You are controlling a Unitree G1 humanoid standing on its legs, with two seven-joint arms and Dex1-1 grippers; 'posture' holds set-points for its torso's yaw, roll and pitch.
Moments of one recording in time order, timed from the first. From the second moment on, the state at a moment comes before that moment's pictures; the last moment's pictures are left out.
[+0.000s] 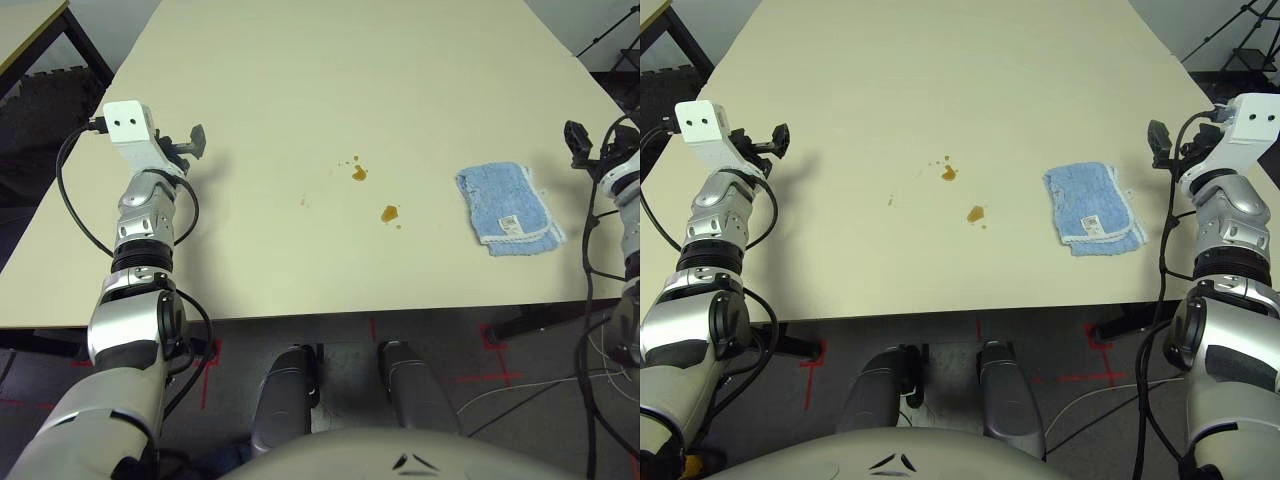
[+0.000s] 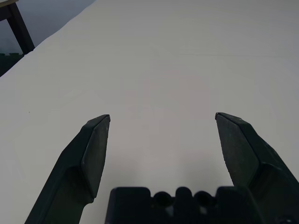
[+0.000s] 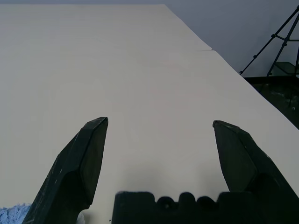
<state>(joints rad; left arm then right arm) -0.82 0.49 0.31 0.96 -0.22 -0.08 -0.26 -0.76 -0.68 -0.40 1.01 0.27 -0.07 0.46</state>
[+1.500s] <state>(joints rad) -0.60 0.64 0.10 0.41 -0.36 0.28 -1.23 -0.80 -0.73 -0.36 0.93 0.28 0.16 0.63</state>
